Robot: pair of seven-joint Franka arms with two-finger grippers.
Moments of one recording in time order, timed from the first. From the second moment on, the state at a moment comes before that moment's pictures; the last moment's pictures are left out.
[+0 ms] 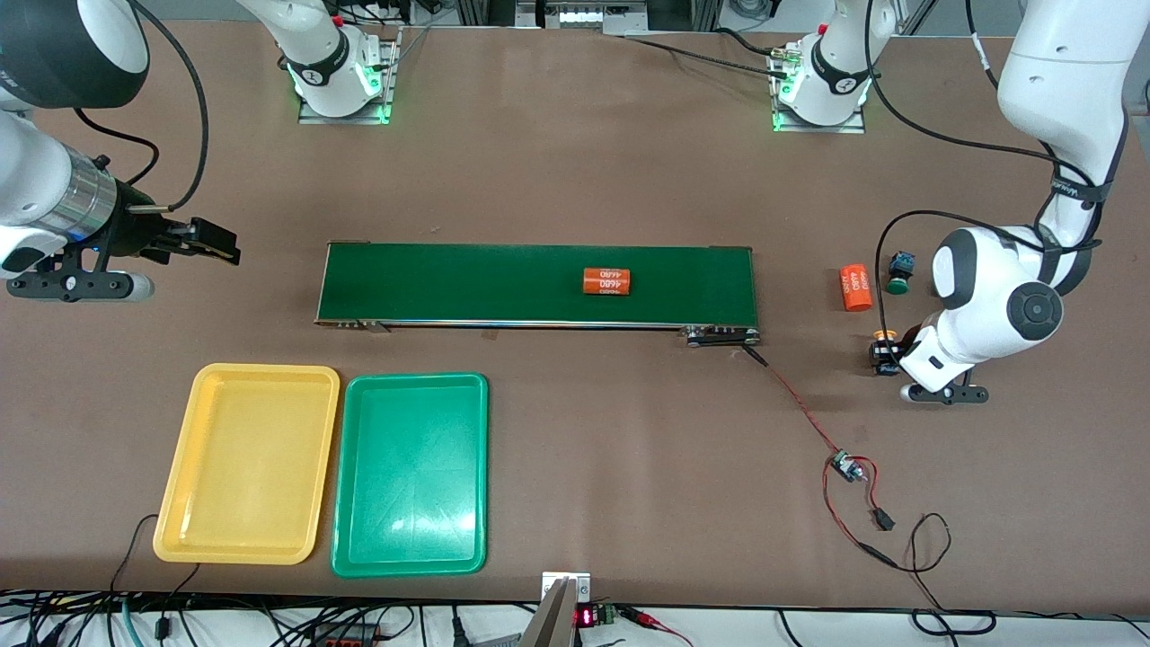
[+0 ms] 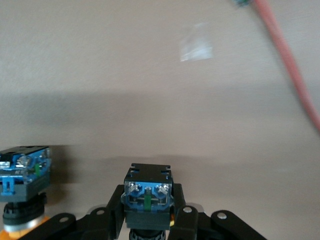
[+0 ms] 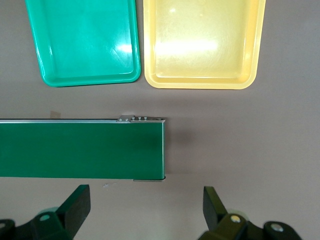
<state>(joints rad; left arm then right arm) 0.16 0.51 -0.12 -1.91 0.04 2.33 0.05 0.01 0.14 0.08 -1.58 0.03 1.61 0.11</state>
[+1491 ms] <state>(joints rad) -0.02 0.56 -0.50 -1.82 -0.05 2.12 -0.55 0.01 0.14 0.08 -1.58 0.03 1.61 0.11</state>
